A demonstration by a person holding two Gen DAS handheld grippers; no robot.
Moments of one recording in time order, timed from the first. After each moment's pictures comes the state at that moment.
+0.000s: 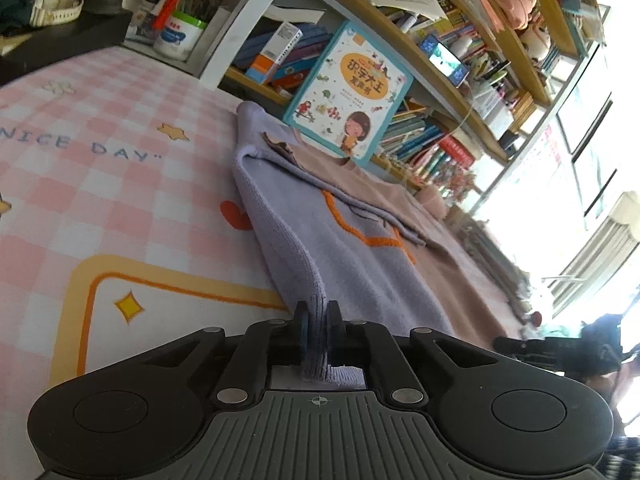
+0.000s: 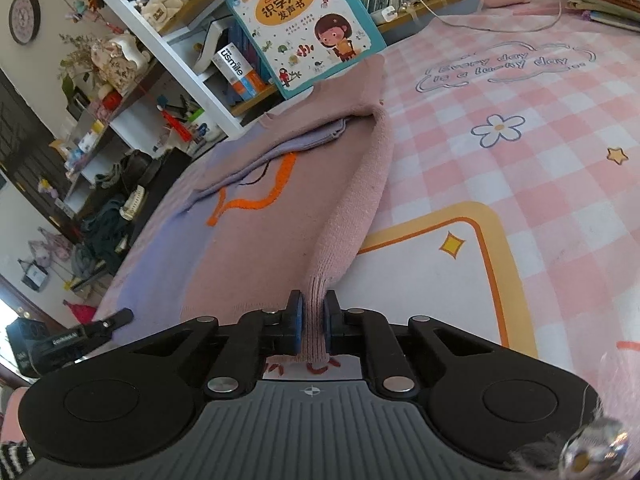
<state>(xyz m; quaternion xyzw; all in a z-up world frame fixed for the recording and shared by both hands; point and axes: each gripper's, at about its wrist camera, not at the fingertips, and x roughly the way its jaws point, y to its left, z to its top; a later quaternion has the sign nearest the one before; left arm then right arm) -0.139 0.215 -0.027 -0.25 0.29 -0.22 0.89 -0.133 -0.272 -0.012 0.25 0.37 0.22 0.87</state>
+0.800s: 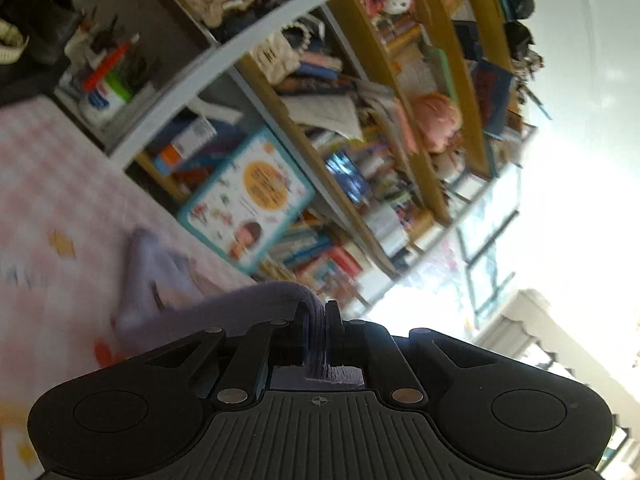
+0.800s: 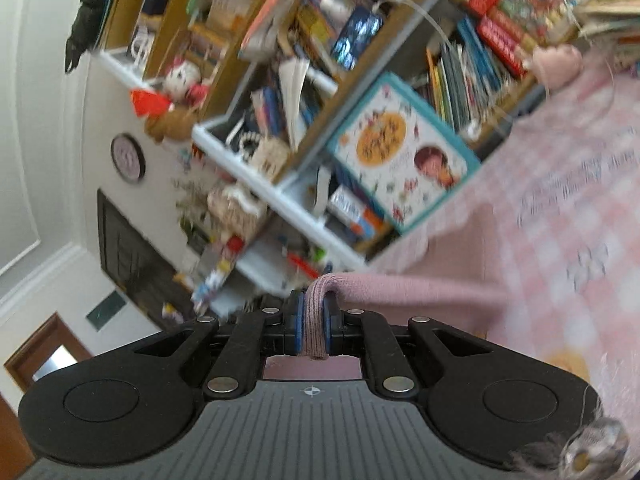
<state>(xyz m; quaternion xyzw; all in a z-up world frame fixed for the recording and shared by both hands) -0.100 0.234 0.041 -0.38 0.13 -0.31 0.86 -0.112 -0.318 0.060 0.41 0.16 0.30 0.85</state>
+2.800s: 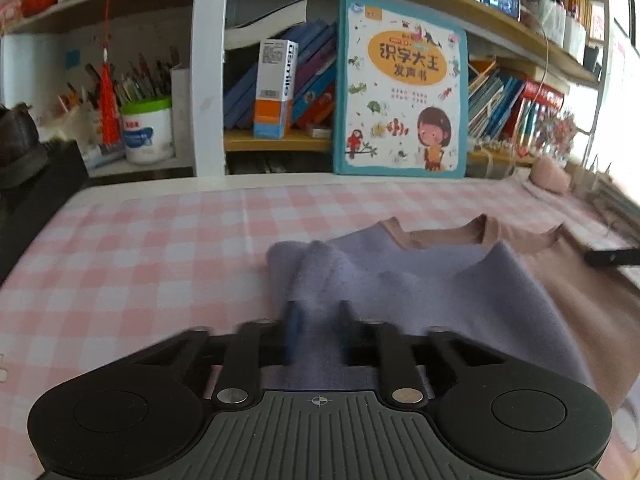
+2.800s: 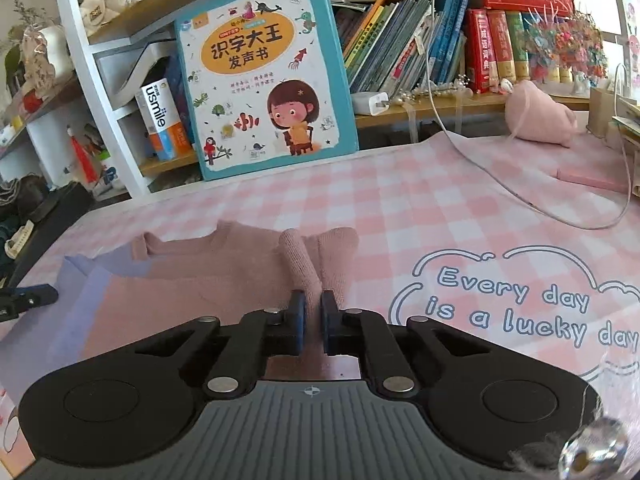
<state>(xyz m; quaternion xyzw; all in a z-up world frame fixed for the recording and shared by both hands) 0.070 0.156 0.004 0.00 0.29 -0.10 0.95 0.086 -0.256 -0.004 0.10 0.31 0.13 0.94</state>
